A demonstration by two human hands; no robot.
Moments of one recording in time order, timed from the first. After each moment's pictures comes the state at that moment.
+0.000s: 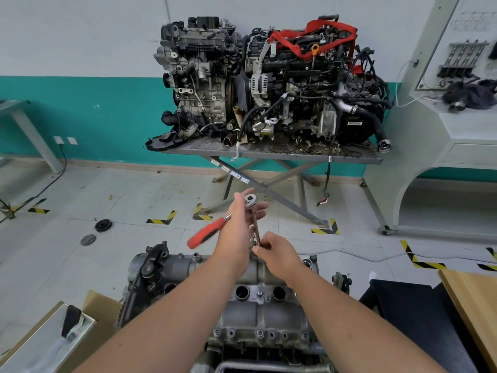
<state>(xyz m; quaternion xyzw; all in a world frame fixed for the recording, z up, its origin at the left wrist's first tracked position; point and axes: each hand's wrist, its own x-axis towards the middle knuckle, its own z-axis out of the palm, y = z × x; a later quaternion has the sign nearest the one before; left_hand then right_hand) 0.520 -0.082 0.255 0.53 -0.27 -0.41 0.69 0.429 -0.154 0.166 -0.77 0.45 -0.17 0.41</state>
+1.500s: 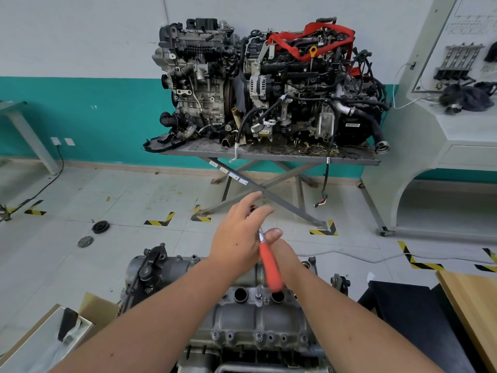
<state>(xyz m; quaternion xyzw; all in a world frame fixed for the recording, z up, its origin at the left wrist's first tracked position) 0.534 -0.069 0.249 0.64 -0.67 0.01 0.36 0.424 -0.152 0.174 -0.76 0.42 -0.17 0.46</state>
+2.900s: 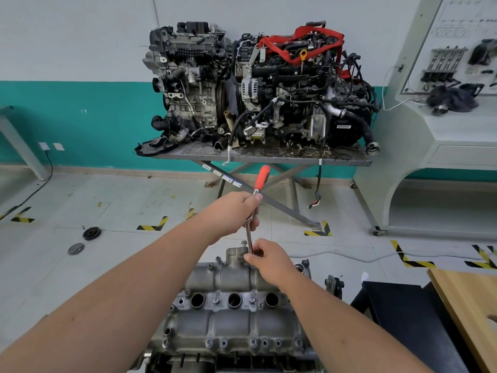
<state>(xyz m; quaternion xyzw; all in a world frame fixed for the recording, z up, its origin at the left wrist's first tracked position) 0.550 -0.104 0.318 0.71 -0.53 -0.36 0.29 0.427 -0.156 0.164 -0.77 0.45 -0.17 0.43</state>
